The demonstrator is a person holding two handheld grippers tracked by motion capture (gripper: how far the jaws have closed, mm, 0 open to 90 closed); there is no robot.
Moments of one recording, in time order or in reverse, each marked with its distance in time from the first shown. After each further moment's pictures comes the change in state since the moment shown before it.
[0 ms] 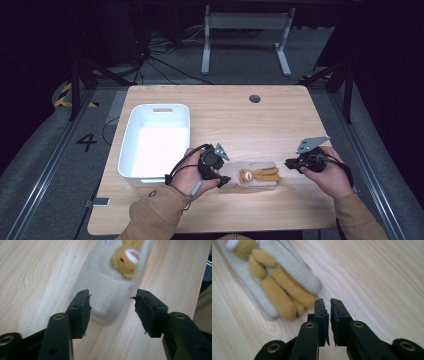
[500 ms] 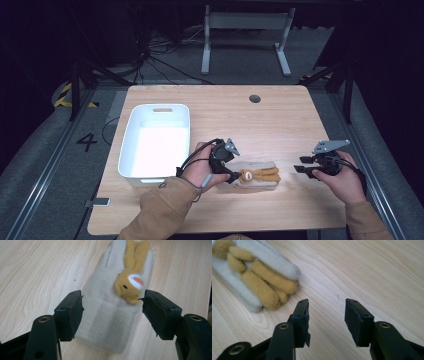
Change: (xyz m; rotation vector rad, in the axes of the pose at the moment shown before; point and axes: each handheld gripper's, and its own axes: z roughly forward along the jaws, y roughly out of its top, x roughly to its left) left arm 0.006 0.022 0.022 -0.034 -0.020 0.054; right arm -0.016 -0.037 -0.010 -0.071 -0.035 0.163
